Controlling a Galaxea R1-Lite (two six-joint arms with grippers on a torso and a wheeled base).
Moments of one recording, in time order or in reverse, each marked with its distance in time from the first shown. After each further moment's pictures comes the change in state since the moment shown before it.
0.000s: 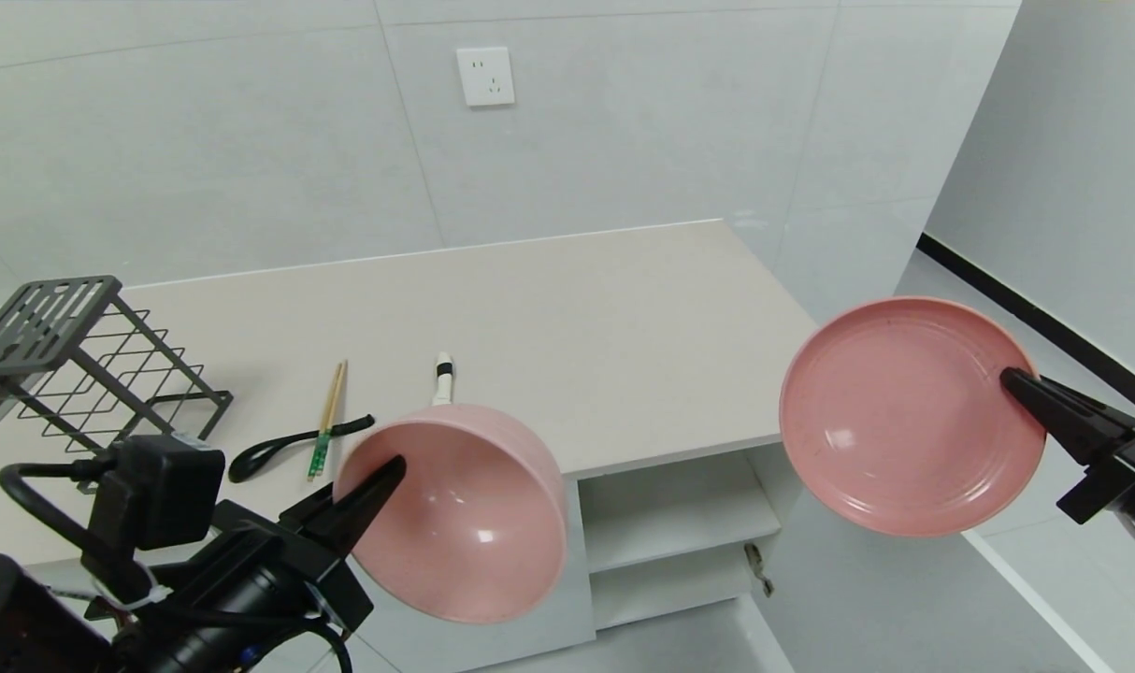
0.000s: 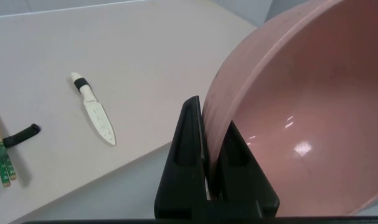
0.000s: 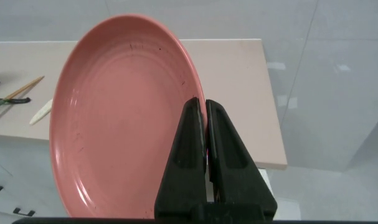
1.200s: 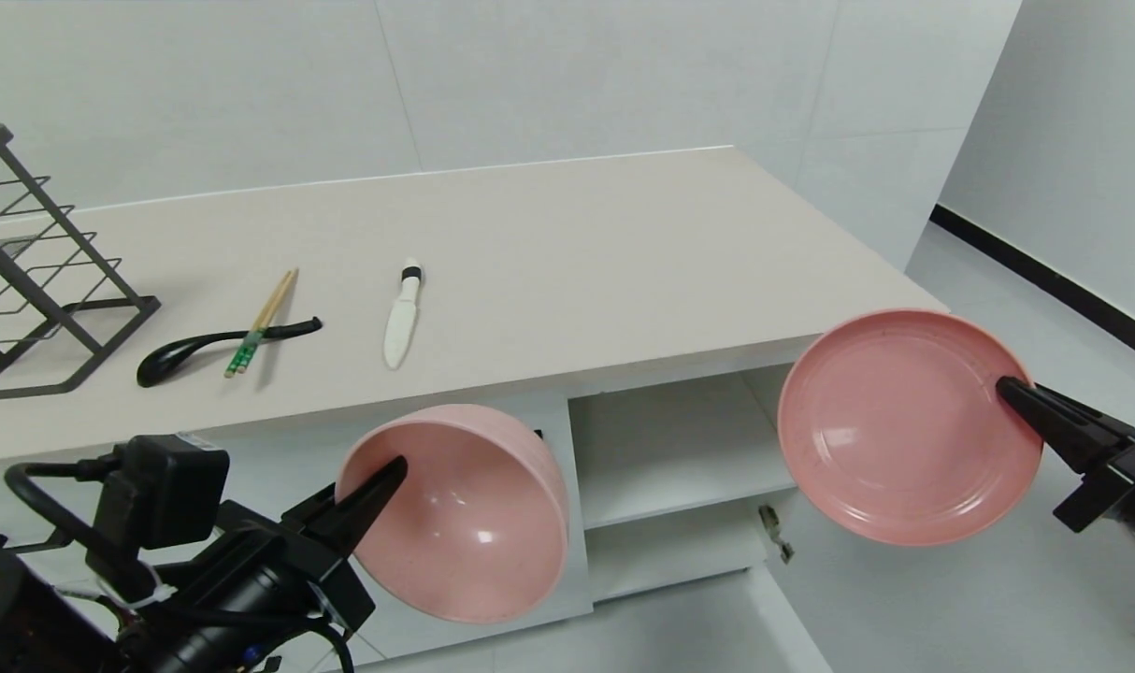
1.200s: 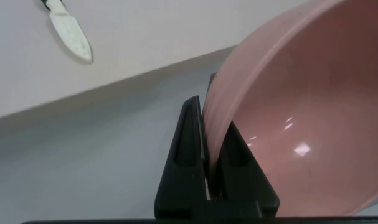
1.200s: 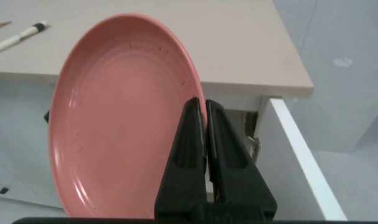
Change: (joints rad) left arm 0.000 0.005 0.000 0.000 0.000 -0.001; right arm 0.001 0.005 0.014 0.000 0.001 -0.025
